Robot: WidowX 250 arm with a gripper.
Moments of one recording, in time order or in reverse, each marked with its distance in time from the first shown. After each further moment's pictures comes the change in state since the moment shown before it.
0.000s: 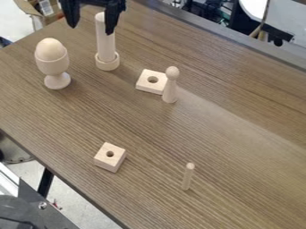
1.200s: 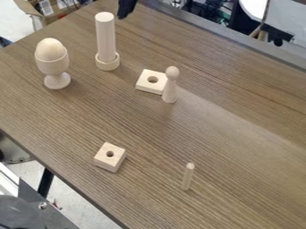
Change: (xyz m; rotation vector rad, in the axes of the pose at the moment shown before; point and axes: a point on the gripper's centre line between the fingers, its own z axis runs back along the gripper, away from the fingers) arm -0.035 -0.033 0.060 0.082 0.128 -0.179
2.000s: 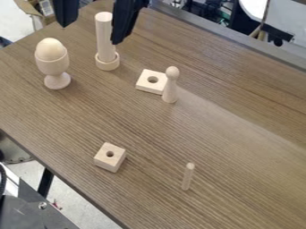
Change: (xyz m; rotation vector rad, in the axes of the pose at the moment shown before) arm -0.102 -0.036 0.028 -0.053 0.098 -0.001
